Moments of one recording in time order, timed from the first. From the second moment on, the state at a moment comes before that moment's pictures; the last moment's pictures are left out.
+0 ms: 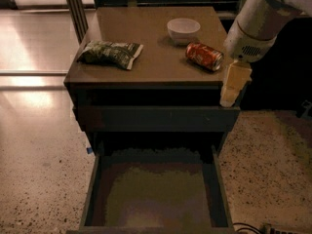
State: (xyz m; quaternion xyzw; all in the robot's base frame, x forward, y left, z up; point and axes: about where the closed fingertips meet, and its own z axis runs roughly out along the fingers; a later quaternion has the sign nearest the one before) arm 0.568 -0.185 0.900 -0.62 0.77 -0.04 0.15
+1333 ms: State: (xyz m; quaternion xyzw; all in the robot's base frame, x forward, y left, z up) arm 0.724 -0.201 0.865 -0.55 0.81 -0.05 0.18
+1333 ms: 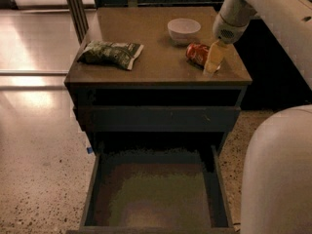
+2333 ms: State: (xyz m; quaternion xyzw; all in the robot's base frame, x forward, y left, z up) arm 0.732 -0.186 0.846 -0.56 0.81 -0.02 0.17
